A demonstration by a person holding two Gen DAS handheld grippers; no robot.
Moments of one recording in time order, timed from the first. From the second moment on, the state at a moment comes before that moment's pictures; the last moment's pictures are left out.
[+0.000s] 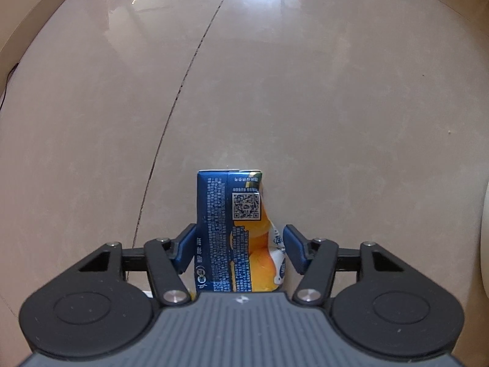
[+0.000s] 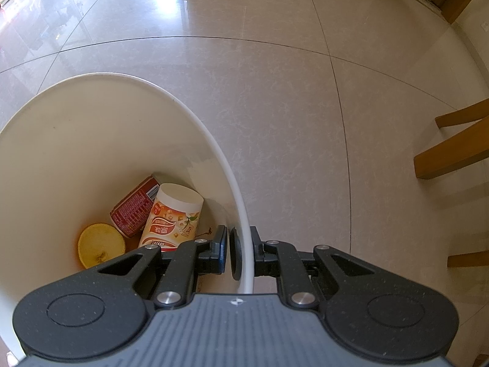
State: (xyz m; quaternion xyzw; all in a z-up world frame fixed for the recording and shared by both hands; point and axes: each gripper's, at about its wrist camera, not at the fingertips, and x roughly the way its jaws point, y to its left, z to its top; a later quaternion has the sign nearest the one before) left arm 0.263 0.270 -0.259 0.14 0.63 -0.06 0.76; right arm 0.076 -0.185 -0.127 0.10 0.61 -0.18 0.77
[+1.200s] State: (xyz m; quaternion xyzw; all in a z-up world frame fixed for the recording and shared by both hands) left arm 0.260 0.176 -0.026 0.25 0.58 -0.29 0.72; right arm 0.073 -0.190 -0.125 0.12 0.60 -0.17 0.77
